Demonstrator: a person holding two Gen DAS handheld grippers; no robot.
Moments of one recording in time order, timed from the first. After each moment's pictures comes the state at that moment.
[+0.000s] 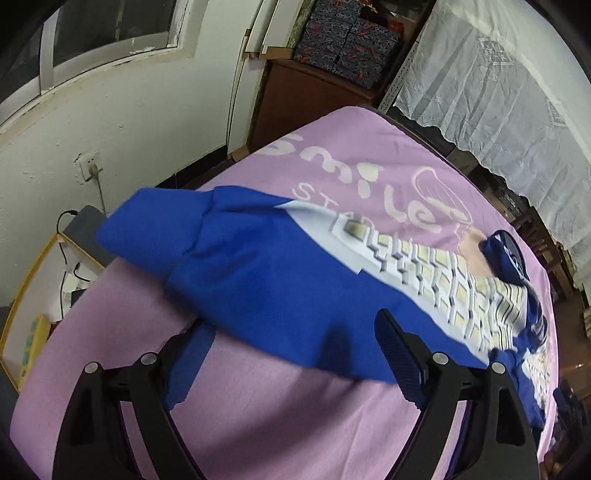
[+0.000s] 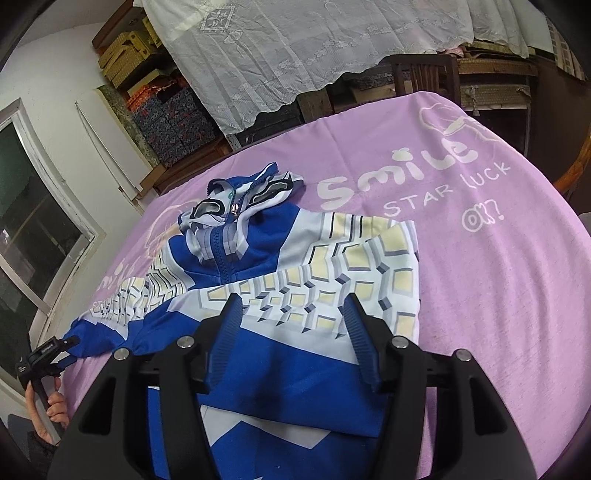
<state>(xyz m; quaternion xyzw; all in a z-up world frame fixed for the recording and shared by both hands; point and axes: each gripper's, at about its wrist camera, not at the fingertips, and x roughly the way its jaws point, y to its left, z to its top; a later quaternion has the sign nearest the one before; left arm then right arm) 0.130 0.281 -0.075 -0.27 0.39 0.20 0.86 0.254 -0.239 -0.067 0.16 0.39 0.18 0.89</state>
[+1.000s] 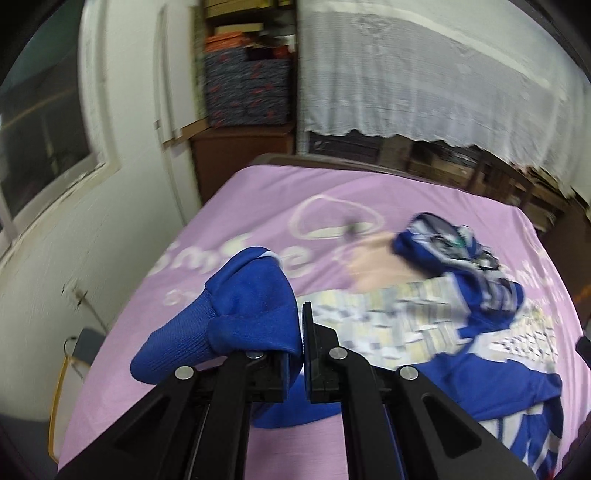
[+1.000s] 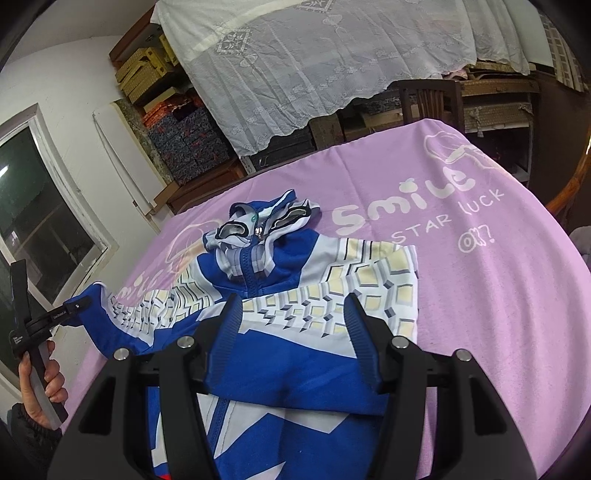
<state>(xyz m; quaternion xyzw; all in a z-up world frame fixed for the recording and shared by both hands) 0.204 0.130 0.009 -0.06 0.35 0.14 0.92 0.228 -0.247 -0.038 0.16 0.34 0.20 0.90</state>
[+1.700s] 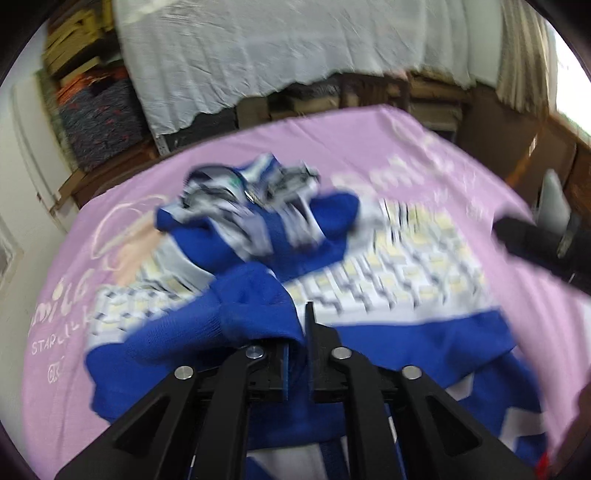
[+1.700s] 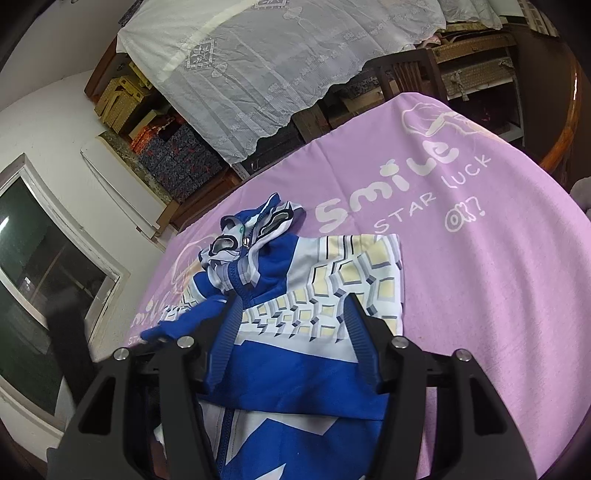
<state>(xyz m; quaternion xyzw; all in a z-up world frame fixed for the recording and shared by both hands) 0.265 -0.102 -0.071 0.09 0.41 -0.03 0.91 0.242 -0.278 -0.048 0.24 0.36 0.19 0.88</state>
